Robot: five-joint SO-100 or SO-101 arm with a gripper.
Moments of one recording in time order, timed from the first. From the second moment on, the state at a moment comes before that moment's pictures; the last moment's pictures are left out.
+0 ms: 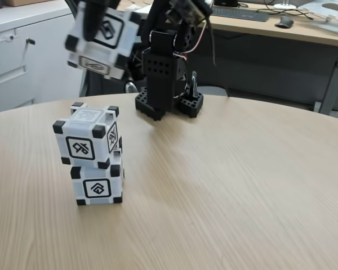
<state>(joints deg) 37.7 137.6 110.2 90.1 -27.5</state>
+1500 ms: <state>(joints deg) 40.9 120.9 110.2 90.4 -26.0</state>
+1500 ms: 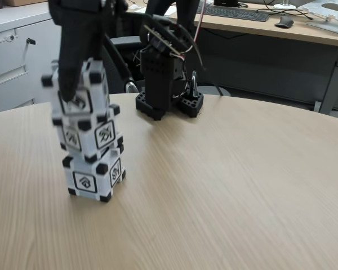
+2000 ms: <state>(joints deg) 40.9 120.9 110.2 90.4 -26.7</state>
